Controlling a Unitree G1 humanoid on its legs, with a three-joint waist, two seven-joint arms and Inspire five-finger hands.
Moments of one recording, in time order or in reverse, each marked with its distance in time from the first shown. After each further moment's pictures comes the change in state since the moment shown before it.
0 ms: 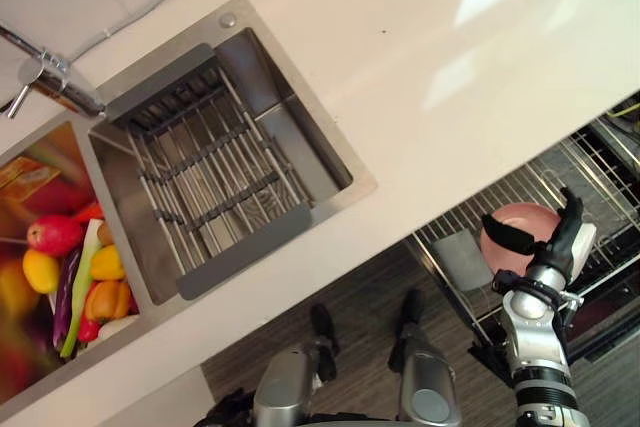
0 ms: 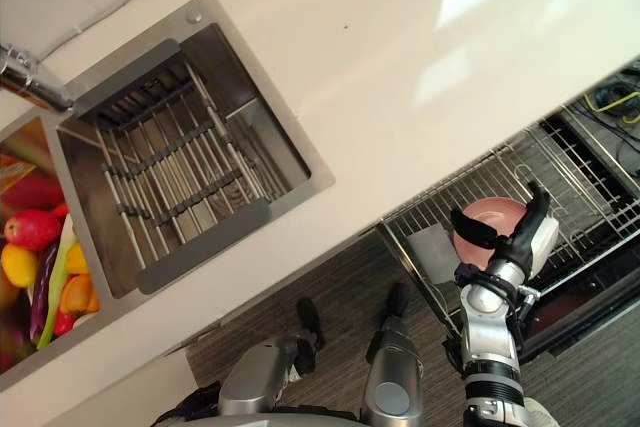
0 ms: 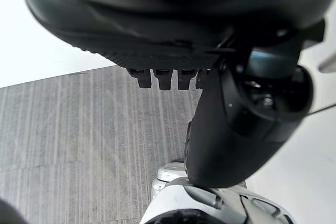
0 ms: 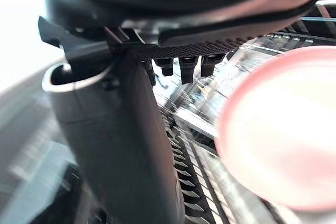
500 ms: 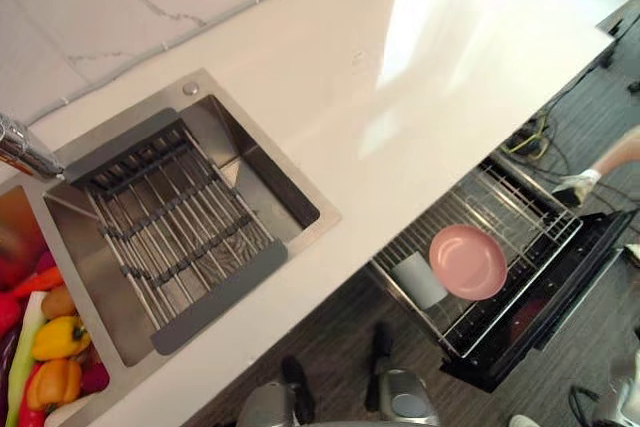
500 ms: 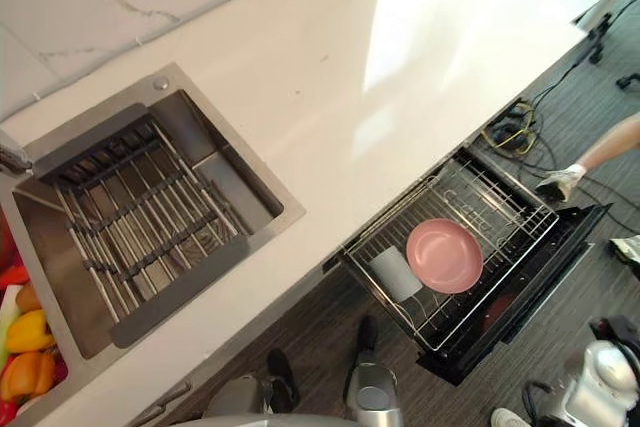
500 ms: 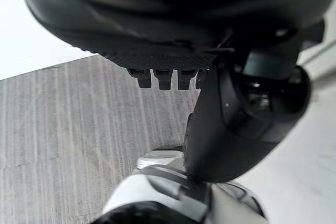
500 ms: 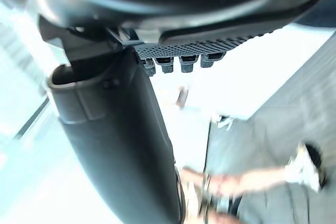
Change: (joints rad) left arm 0.063 0.031 0.098 0.024 0.008 0.080 0.028; right arm 0.182 0.007 -0.584 0.048 0.418 -0.082 -0.144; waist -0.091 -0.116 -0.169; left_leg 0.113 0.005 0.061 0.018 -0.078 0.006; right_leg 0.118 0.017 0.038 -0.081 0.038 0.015
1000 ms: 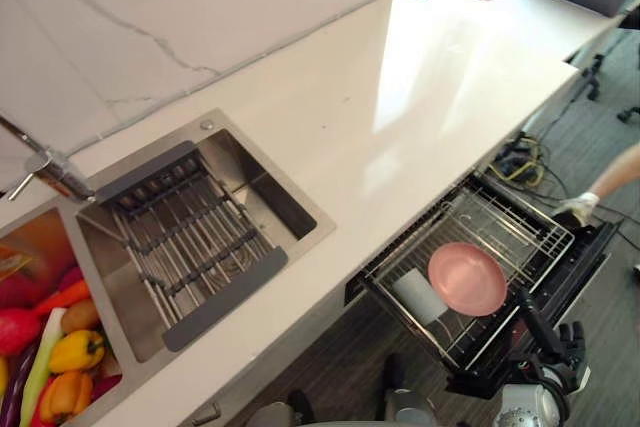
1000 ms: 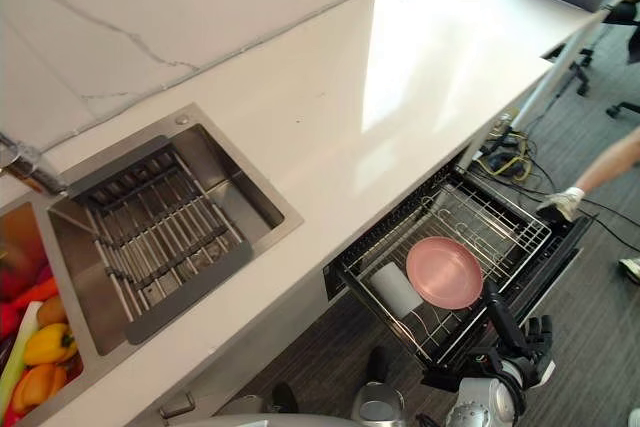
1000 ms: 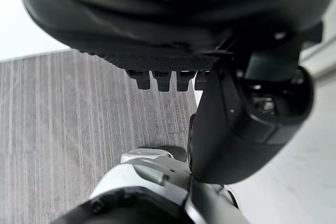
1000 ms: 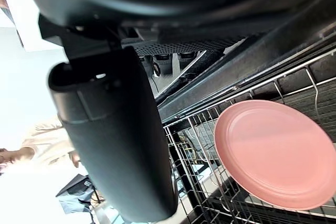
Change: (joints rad) left arm 0.019 -0.036 -0.017 0.033 -0.010 -0.058 0.023; right arm 0.059 0.263 0.381 0.047 0.333 0.028 0.389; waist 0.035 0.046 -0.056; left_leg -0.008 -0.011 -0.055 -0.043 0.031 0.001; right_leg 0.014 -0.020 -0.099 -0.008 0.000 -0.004
